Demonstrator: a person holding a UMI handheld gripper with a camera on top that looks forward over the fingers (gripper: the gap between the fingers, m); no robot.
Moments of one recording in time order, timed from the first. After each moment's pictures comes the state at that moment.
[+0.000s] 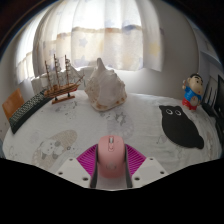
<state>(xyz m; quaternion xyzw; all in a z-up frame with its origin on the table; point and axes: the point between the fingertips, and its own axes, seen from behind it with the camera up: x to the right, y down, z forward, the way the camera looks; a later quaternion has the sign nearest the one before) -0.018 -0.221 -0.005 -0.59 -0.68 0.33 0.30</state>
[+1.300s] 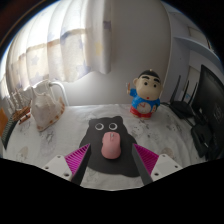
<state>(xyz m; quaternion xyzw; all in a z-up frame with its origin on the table) -0.072 0.062 0.079 -0.66 -0.63 0.26 0.31</state>
